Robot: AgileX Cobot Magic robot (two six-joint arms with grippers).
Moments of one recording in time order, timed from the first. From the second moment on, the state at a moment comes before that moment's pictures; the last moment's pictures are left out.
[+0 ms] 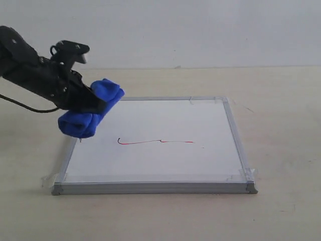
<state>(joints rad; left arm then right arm) -0.22 1.88 -1.16 -0.60 0.44 0.77 0.09 0.06 0.00 0.03 0.33 0.07</state>
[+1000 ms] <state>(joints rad) -0.49 2.13 -1.27 -0.44 0.34 0.60 0.09 0.06 0.00 0.03 0.33 0.07</state>
